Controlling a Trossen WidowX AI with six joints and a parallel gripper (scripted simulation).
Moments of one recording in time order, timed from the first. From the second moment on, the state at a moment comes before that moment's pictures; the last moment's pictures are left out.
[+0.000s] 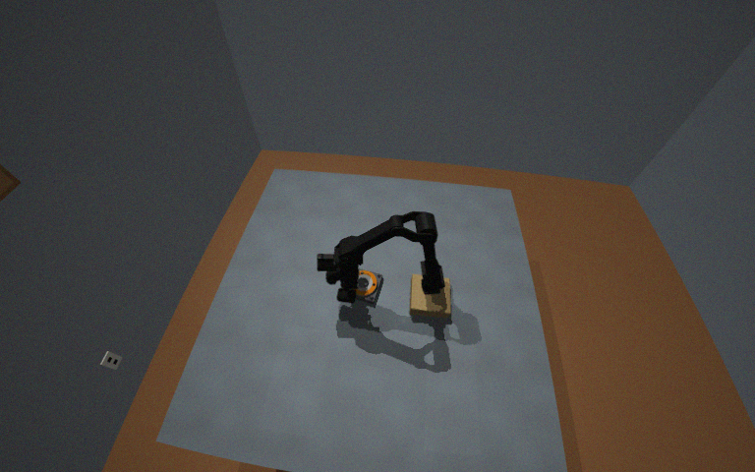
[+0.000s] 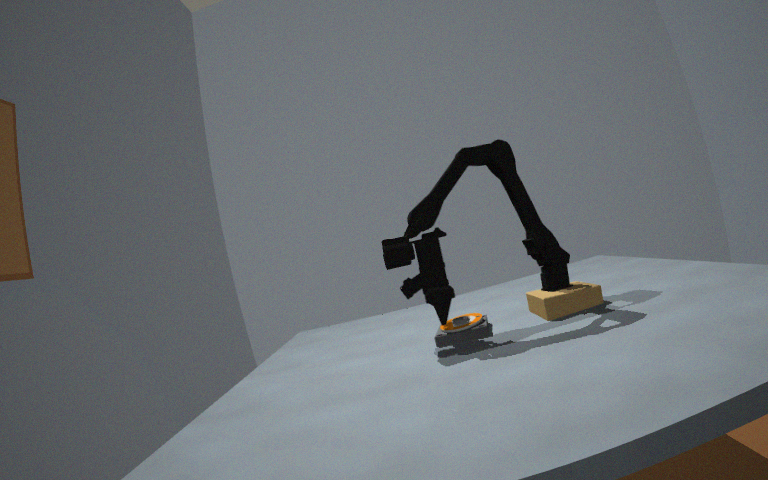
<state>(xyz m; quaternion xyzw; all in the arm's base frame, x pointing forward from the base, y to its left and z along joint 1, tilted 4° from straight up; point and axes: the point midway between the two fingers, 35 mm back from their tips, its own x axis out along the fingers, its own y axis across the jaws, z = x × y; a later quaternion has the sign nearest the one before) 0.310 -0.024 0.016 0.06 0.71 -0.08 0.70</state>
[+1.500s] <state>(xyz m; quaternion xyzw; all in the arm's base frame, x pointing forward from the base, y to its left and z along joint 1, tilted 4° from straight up) 0.297 -0.007 0.017 0.06 0.71 -0.07 0.70</state>
